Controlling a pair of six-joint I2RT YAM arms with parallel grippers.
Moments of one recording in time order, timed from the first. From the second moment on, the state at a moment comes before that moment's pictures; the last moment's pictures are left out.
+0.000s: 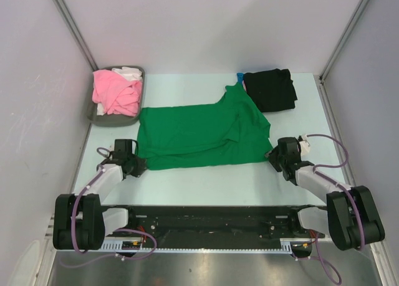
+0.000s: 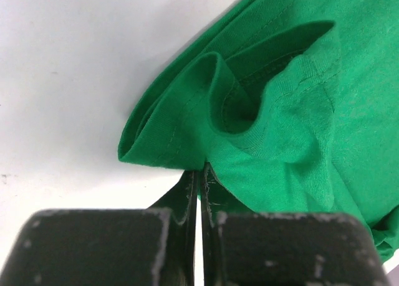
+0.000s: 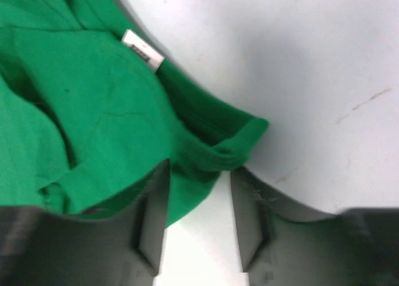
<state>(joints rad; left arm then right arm) -0.01 1.16 0.45 -0.35 -0.04 -1.07 0.23 1.18 0.40 -0.02 0.19 1.07</state>
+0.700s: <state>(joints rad) 0.04 0.83 0.61 -0.67 0.05 -0.98 0.14 0.73 0.64 -0.44 0.23 0.91</state>
